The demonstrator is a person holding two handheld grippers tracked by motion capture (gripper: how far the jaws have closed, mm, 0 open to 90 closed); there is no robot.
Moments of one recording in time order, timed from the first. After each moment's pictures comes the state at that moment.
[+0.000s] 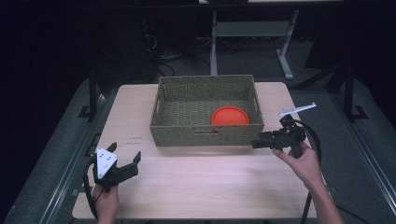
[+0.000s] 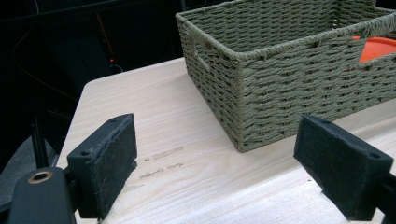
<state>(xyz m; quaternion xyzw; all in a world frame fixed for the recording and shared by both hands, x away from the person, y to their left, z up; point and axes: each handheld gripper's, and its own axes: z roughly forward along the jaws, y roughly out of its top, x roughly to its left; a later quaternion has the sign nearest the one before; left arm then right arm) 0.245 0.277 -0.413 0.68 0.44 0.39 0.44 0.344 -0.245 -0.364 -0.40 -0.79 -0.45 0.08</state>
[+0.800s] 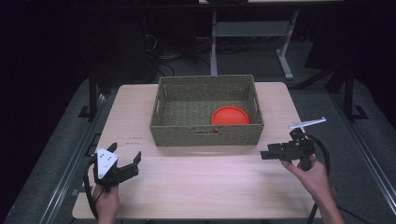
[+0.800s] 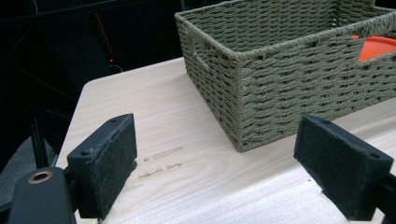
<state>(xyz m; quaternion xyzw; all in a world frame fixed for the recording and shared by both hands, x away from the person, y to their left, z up) 0.245 0.277 -0.413 0.68 0.44 0.39 0.44 0.322 -0.275 -0.398 -0.43 -0.78 -0.45 0.09</state>
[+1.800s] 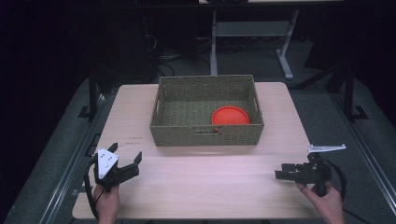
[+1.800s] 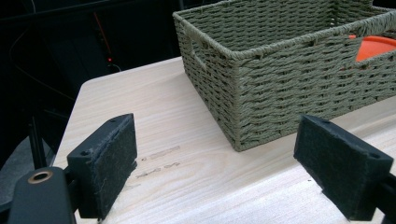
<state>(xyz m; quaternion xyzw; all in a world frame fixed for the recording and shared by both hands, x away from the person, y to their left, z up) 0.245 0.275 -0.413 0.69 0.44 0.39 0.44 0.268 -0.317 -0.441 -0.47 -0.74 -0.48 0.09</state>
